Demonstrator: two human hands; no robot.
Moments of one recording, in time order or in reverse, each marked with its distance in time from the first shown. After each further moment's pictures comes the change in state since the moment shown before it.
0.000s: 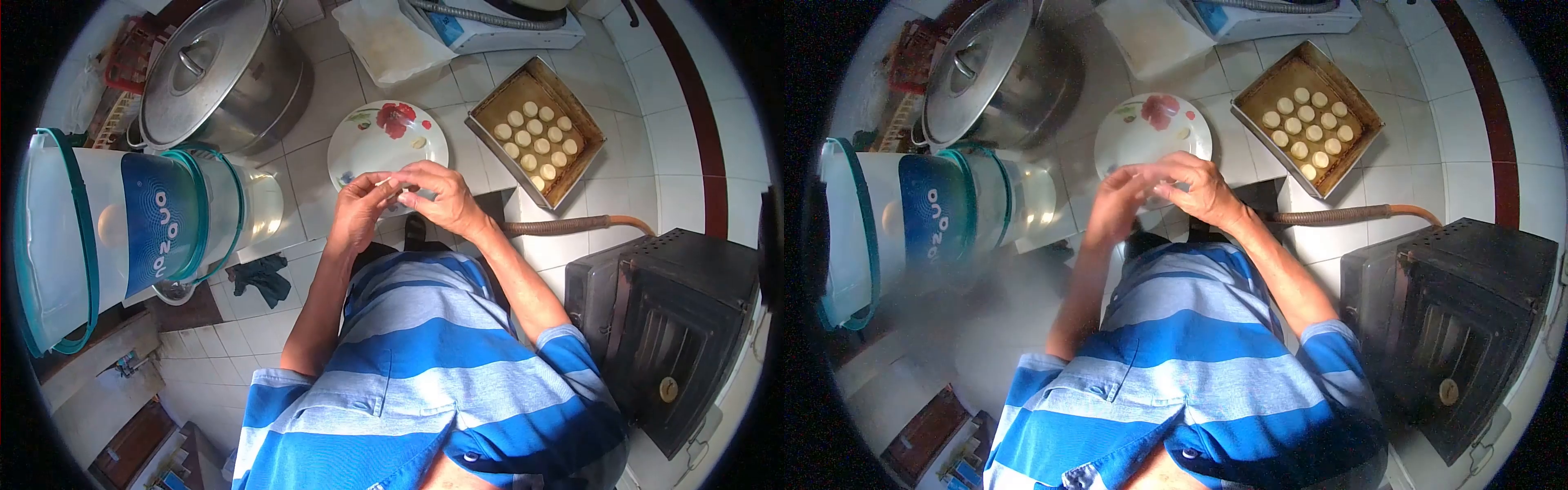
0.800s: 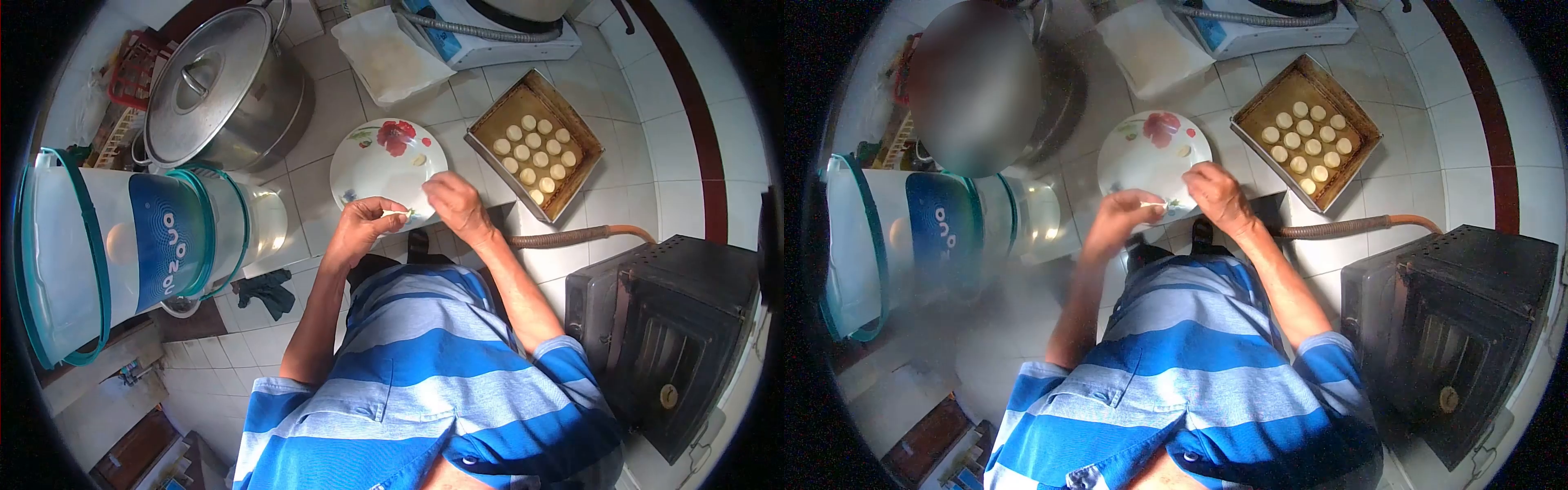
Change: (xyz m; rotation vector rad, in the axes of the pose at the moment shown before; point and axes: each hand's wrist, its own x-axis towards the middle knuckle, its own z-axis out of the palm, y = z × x) left_hand 0.000 0.018 -0.002 0.542 -0.099 -0.037; right_hand -0.017 0.044 -0.015 -0.392 0.075 -0.104
